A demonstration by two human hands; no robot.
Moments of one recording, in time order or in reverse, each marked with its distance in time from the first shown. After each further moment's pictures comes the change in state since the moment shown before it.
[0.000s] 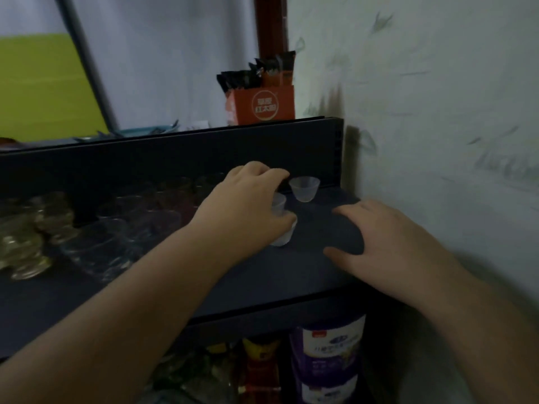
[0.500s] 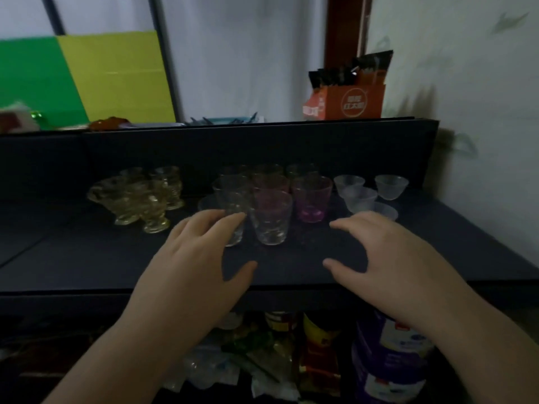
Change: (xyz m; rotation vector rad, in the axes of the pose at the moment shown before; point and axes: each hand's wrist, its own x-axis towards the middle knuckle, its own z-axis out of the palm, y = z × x) left_hand -0.202 -0.107 -0.061 0.084 0.127 -0.310; right_hand -0.018 -0.149 0.043 0.060 0.005 -0.243
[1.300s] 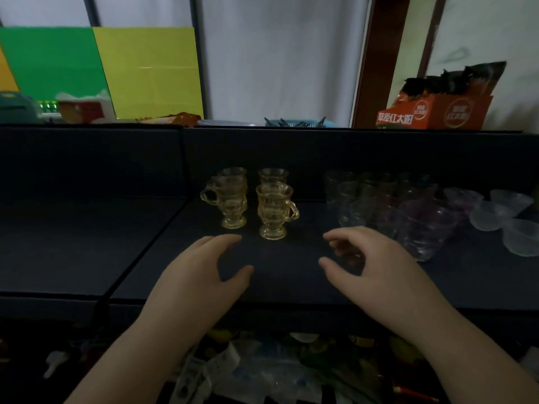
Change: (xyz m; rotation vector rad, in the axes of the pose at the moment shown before) left_hand -0.028 -0.261 -0.031 -0.282 -0.086 -0.197; right_hand 0.085 -0.222 0.116 0.286 0.026 0.048
